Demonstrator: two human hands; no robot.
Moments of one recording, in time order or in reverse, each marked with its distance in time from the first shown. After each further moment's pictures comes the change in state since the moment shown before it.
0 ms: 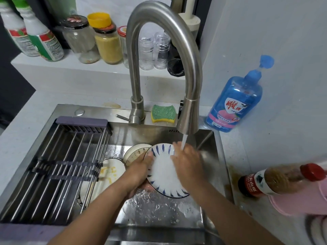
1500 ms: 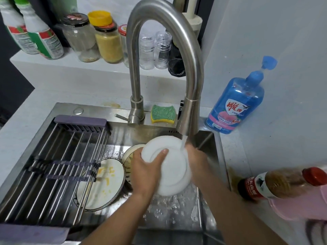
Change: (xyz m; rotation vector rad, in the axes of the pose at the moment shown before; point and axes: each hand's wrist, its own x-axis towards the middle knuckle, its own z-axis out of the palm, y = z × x) left_hand 0.010 -0.013 0.040 0.018 0.566 0.307; right_hand 0.022 -0.001 -0.039 1.094 -0.207 0.909
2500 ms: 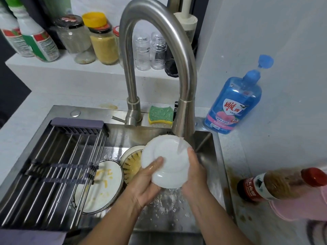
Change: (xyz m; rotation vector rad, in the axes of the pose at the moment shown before) left_hand 0.003 -0.005 -0.008 -0.953 -0.693 -0.683; right_hand -0.027 0.019 0.010 0.613 0.036 0.029
